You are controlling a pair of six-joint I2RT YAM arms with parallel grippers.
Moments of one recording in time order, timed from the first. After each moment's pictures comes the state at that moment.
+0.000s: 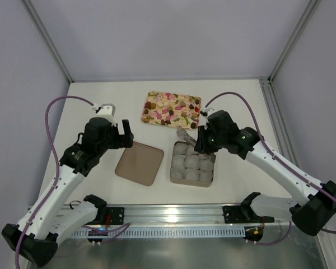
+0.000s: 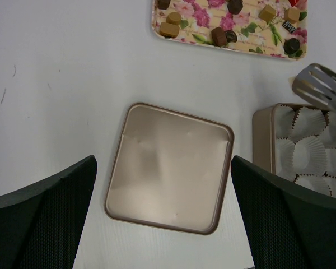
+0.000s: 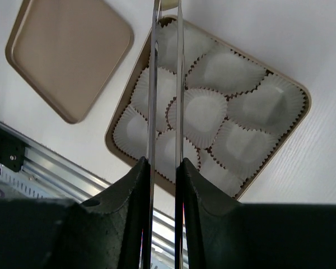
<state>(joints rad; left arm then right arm) -0.45 0.88 0.95 -0.64 -0.17 -0.34 0.65 1.17 1.06 -0.74 -0.06 0.43</state>
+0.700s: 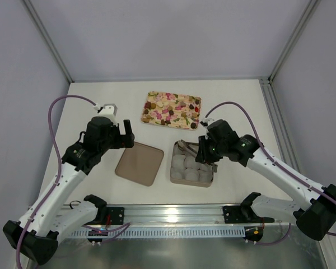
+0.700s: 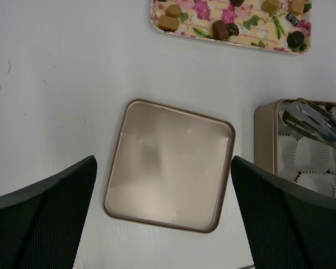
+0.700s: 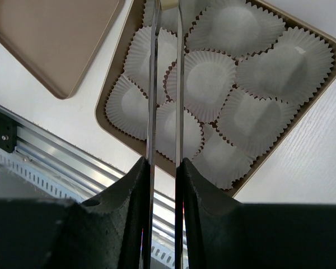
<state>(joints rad) -0.45 0.90 0.95 -0.64 -0.16 -0.34 0.68 1.10 0.95 -0.76 -0.10 0.47</state>
